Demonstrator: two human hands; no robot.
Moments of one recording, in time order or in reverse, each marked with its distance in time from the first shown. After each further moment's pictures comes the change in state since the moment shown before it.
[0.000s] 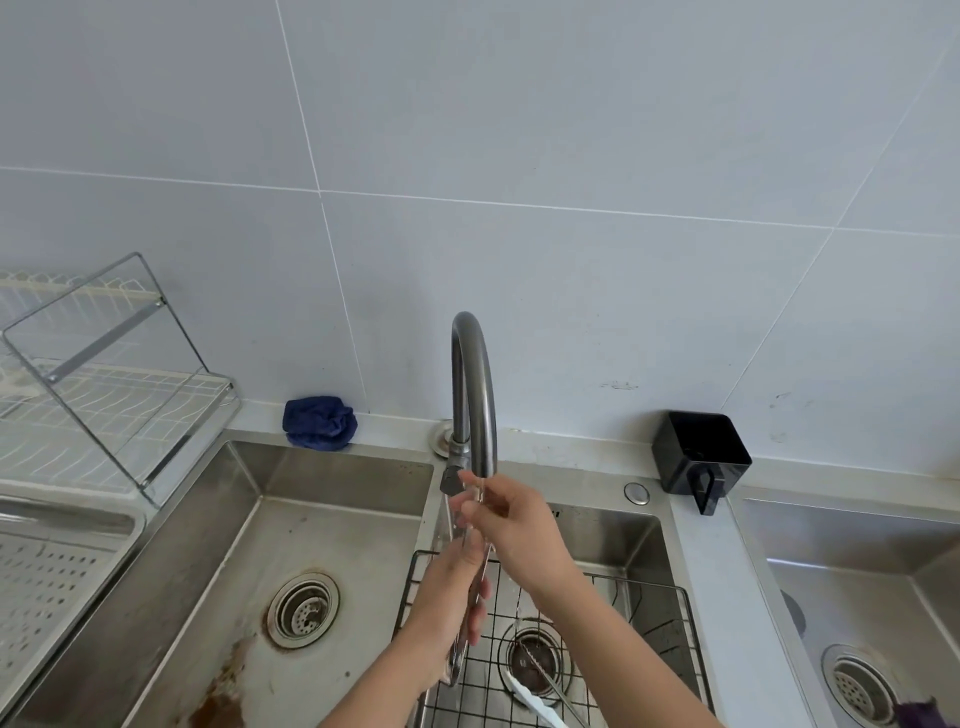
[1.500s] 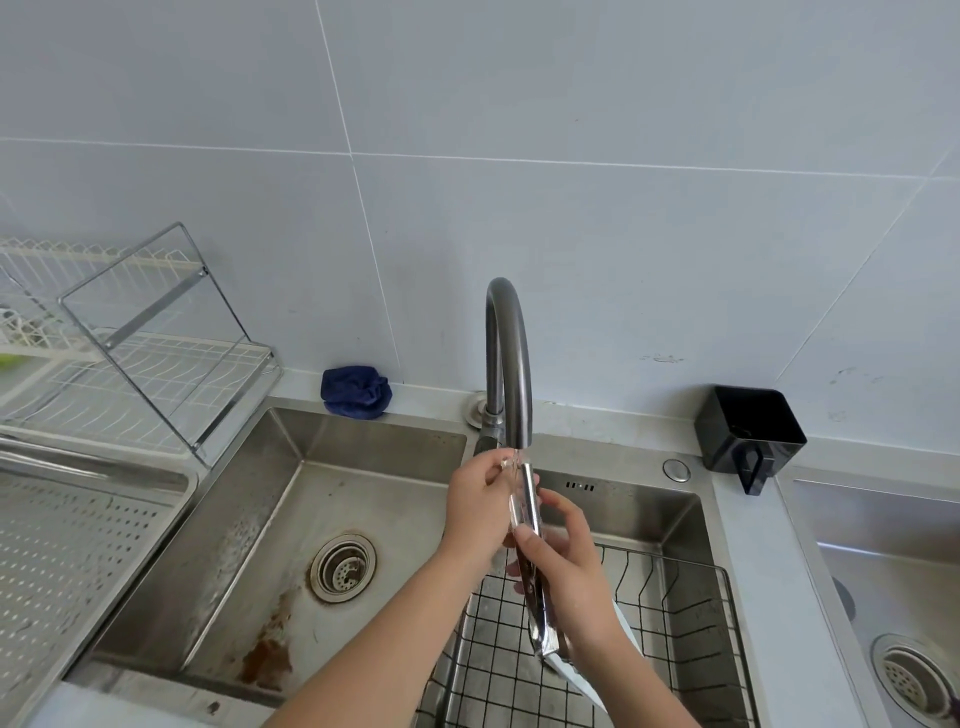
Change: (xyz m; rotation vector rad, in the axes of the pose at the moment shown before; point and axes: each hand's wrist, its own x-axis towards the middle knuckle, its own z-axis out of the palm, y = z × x) left_hand 0.038 0.042 0.012 0.075 0.249 0.134; right_hand -0.050 0.056 0.010 0.399 0.122 0.176
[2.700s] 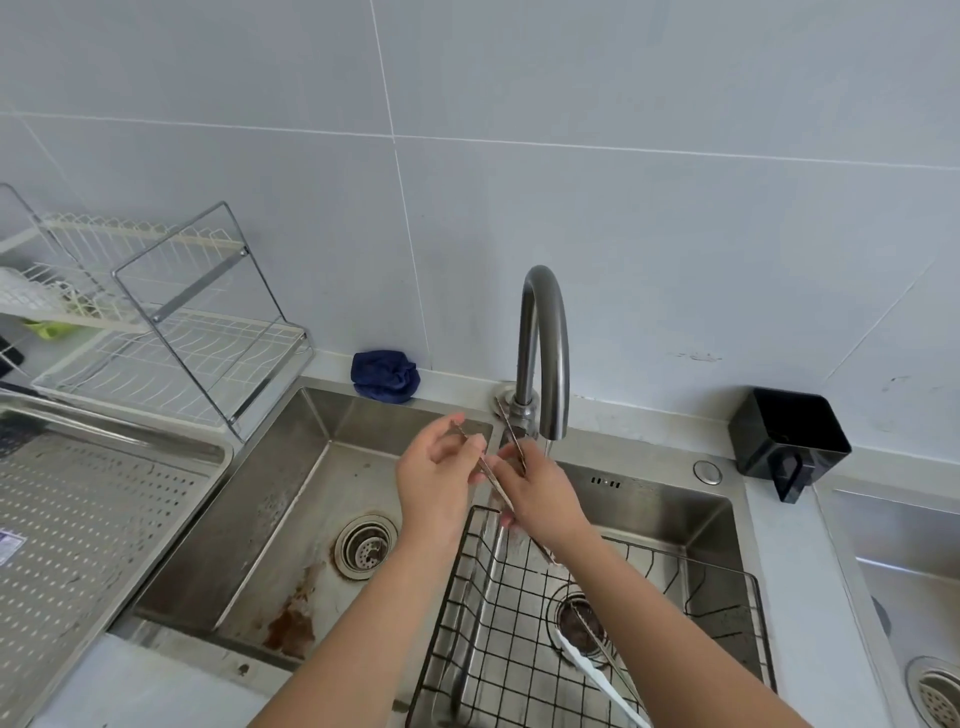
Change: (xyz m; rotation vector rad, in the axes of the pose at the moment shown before) left_hand -0.001 0.010 -0.057 -0.212 0.275 0.149; right_hand 0.070 -0.030 0.049 -0.685 -0.117 -0.102
